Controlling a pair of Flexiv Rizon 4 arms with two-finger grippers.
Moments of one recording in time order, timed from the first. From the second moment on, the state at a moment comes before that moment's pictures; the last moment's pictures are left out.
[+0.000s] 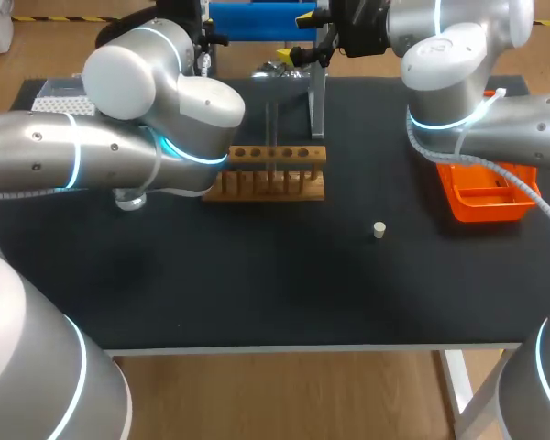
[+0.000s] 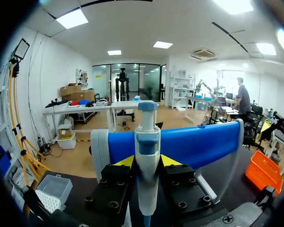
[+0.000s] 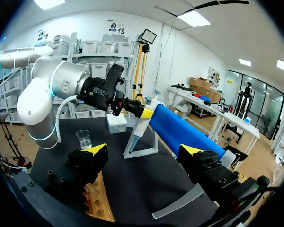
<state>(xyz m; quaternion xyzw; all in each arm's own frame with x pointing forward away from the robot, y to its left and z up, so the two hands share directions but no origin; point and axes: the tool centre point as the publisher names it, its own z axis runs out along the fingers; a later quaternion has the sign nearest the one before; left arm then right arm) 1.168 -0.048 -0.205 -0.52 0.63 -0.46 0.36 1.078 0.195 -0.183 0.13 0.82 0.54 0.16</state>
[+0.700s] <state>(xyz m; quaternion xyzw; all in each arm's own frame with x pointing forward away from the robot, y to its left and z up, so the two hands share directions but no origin) 1.166 -0.055 -0.207 -0.52 0.63 -0.46 0.35 1.078 0.195 -0.183 0.13 0.82 0.54 0.16</state>
